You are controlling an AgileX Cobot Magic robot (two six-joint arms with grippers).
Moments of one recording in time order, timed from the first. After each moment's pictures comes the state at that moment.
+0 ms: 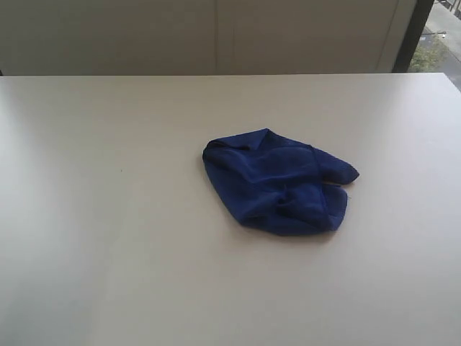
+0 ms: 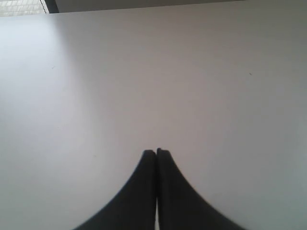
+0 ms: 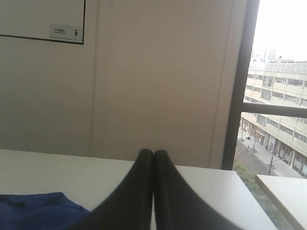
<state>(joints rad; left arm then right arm) 0.09 0.00 0.02 -0.18 0.39 0.24 -0.09 0.01 0.00 -0.08 -0.12 0.01</state>
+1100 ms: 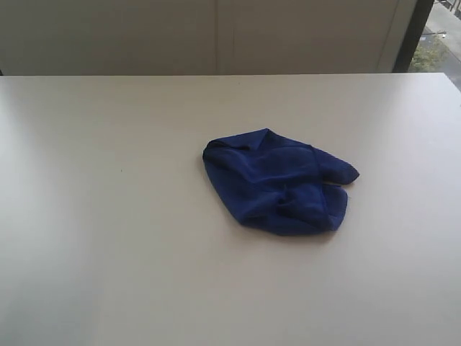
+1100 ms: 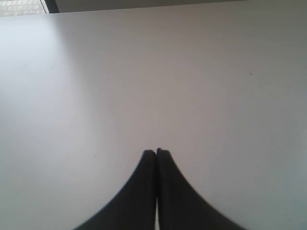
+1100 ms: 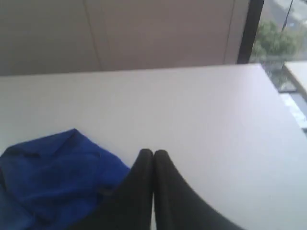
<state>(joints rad) 0.09 0.00 0.02 -0.18 0.39 0.24 -0.09 0.82 -0.62 0.03 0.26 0.08</state>
